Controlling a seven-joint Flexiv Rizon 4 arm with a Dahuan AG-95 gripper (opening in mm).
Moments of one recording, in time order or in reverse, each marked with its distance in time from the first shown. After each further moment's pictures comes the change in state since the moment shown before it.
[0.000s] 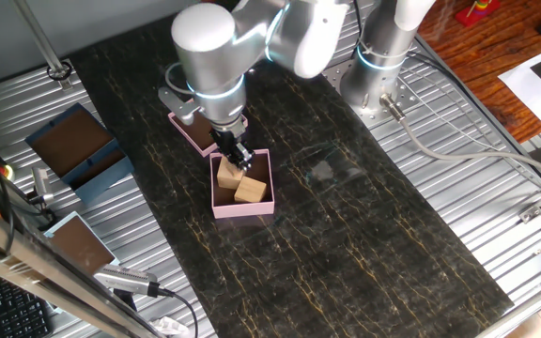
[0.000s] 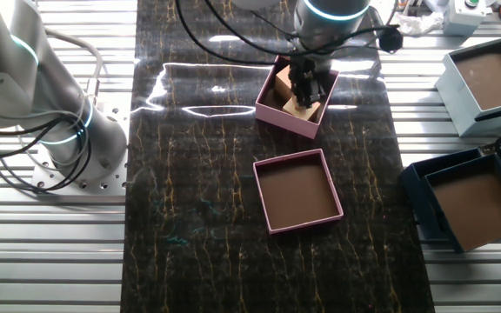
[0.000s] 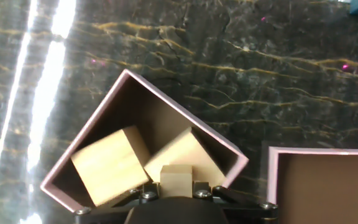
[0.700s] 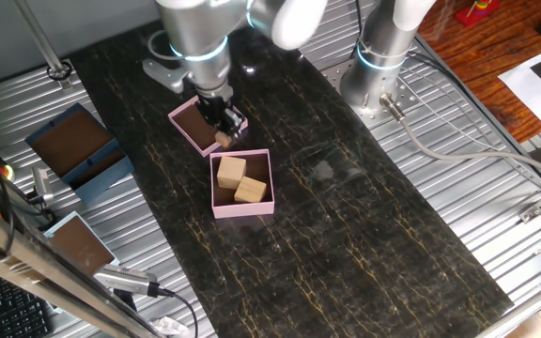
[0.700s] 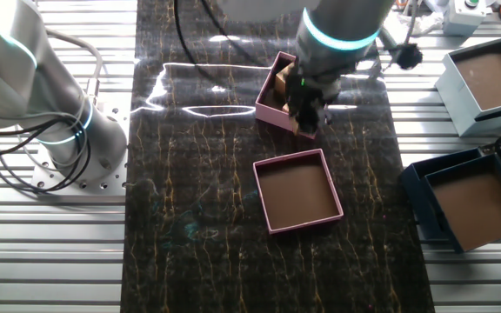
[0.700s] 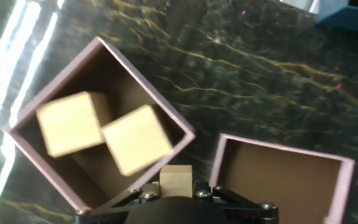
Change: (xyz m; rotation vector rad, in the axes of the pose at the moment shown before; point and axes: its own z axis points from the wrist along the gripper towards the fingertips) arm 0.027 -0.070 -0.019 0.028 0.011 -0.201
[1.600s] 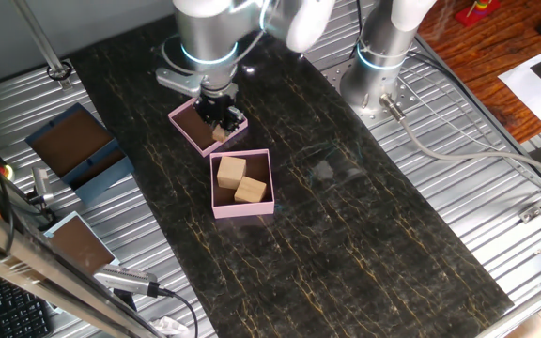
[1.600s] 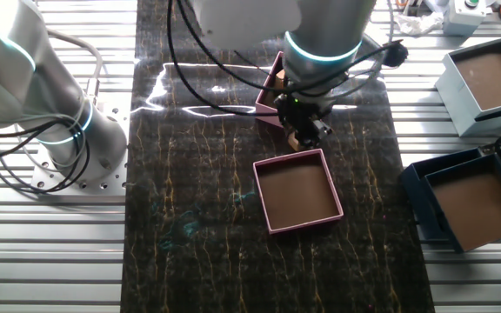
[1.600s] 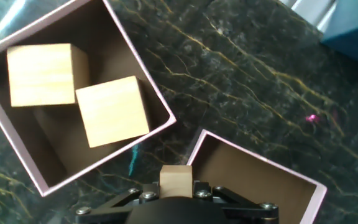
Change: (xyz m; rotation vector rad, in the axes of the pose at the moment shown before) arm 0.005 -0.012 0.022 0.103 -0.013 -0.239
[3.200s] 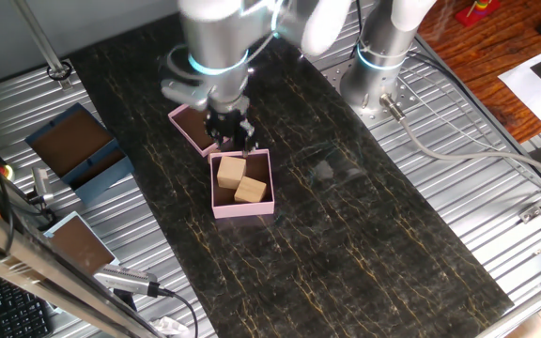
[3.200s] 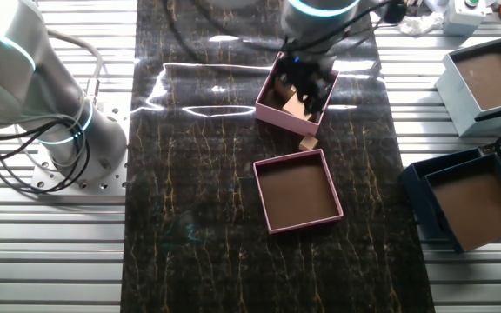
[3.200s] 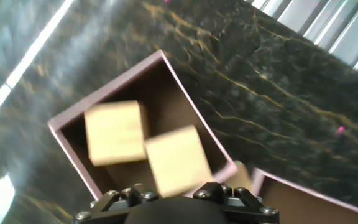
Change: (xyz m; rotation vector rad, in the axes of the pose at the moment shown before) arm -0.074 0.069 -0.035 -0.107 -0.013 0.170
